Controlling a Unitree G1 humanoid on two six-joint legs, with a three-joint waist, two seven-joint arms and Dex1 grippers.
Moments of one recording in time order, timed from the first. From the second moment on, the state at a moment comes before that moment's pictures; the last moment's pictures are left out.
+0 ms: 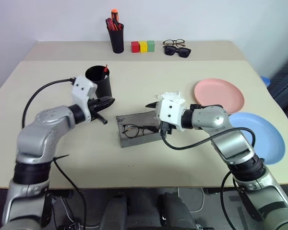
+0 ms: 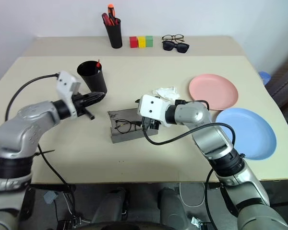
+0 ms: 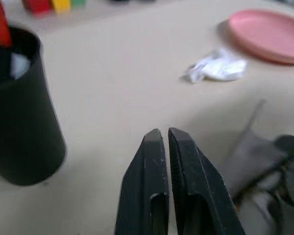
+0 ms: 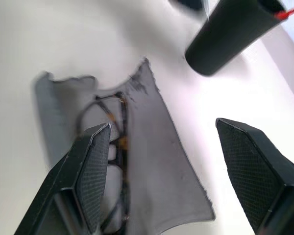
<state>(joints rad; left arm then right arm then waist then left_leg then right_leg) -0.60 0.55 0.06 -0.12 -0.49 0.92 -0.53 -0.56 -0.57 0.29 -0.37 0.02 0.46 0.93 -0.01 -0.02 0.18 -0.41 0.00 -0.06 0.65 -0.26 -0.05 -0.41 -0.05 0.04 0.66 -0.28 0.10</state>
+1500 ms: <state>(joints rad) -0.25 0.62 -0.06 -0.36 -0.42 0.47 -0.88 -0.61 -0.65 0.18 0.35 -0.23 0.36 0.45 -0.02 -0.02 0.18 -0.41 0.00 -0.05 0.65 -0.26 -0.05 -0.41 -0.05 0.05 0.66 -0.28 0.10</state>
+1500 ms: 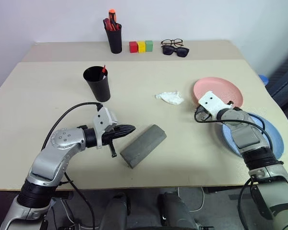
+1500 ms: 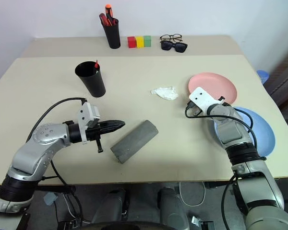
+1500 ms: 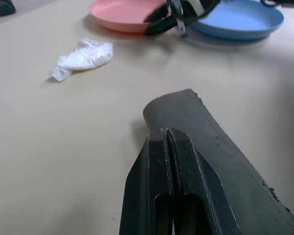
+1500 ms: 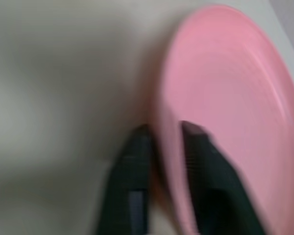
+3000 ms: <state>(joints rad) -0.17 0.54 0.01 -0.27 -0.29 0.32 -0.76 -0.80 -0.33 0.13 0.58 -0.12 0.23 0.53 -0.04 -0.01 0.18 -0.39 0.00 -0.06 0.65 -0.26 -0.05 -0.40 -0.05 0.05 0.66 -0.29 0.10</state>
